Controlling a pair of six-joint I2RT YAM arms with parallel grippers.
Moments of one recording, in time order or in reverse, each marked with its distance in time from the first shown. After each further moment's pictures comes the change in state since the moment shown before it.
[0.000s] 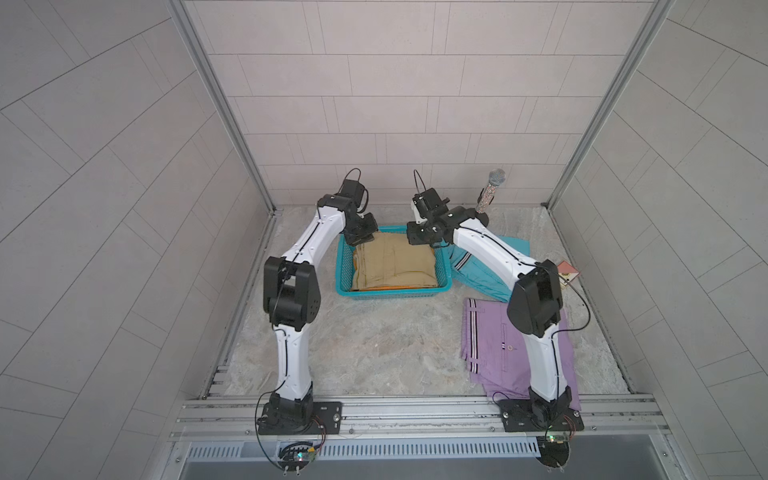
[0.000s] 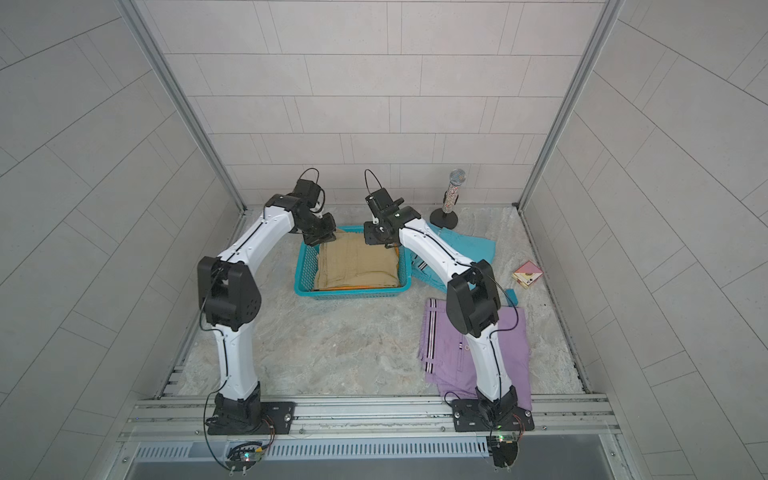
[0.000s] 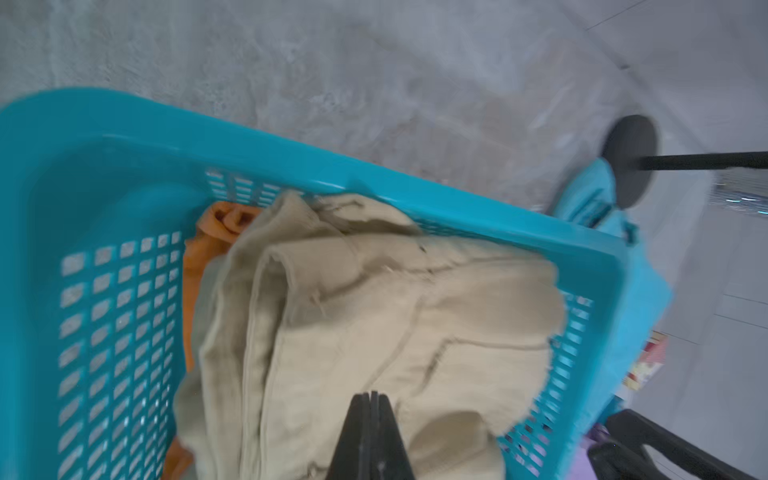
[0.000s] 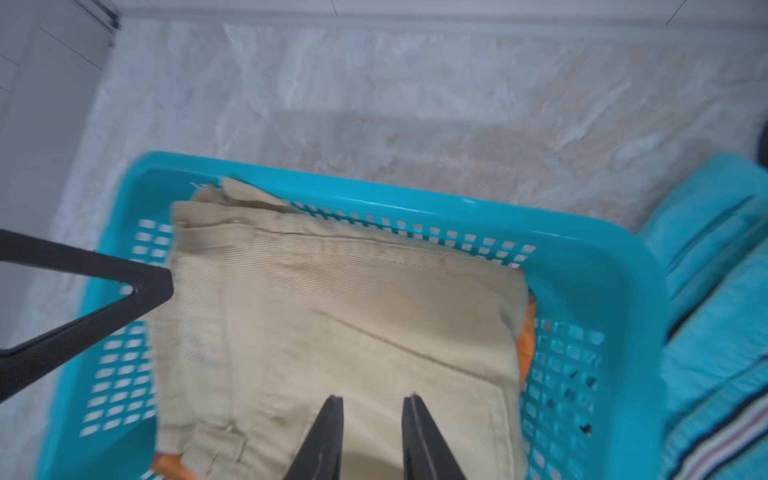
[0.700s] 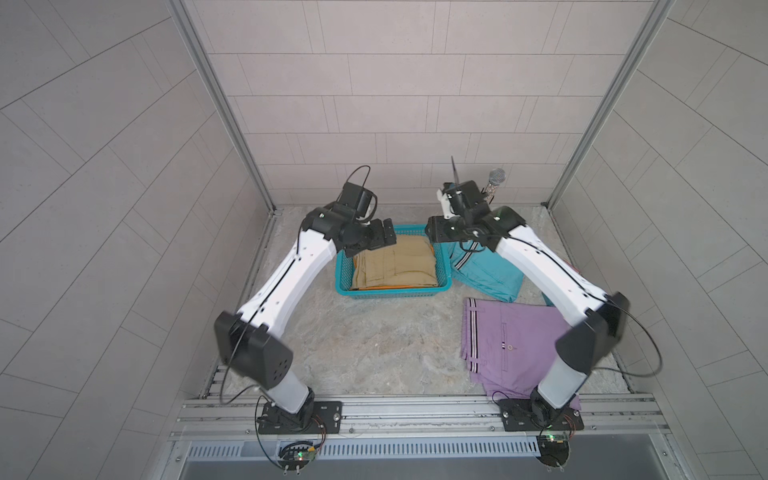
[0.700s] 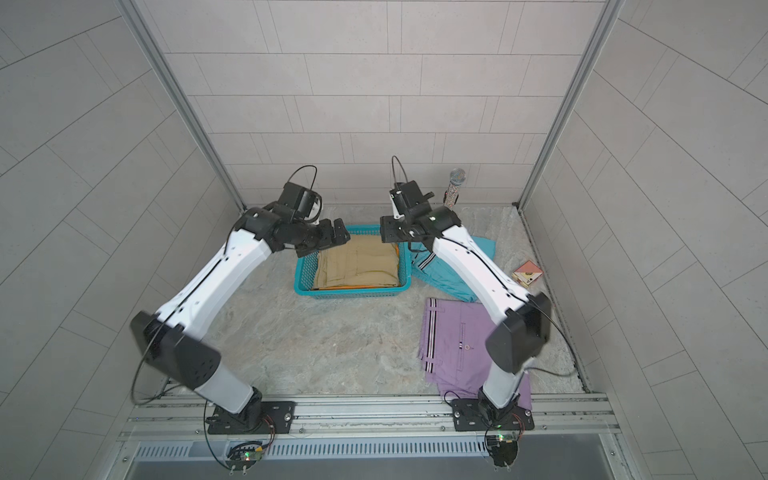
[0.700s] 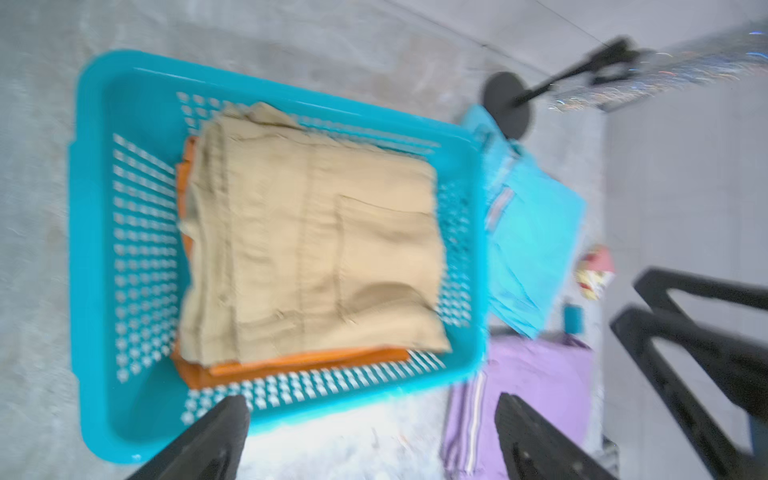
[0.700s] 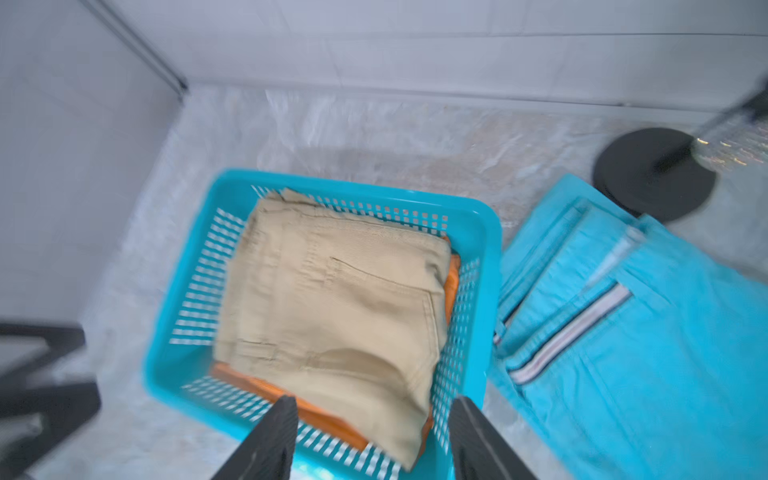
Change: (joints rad) left arm -0.272 -0.690 -0.393 0.068 -0.112 -0.059; right arm -0.010 -0.618 -0.340 -0.034 0.039 -0.012
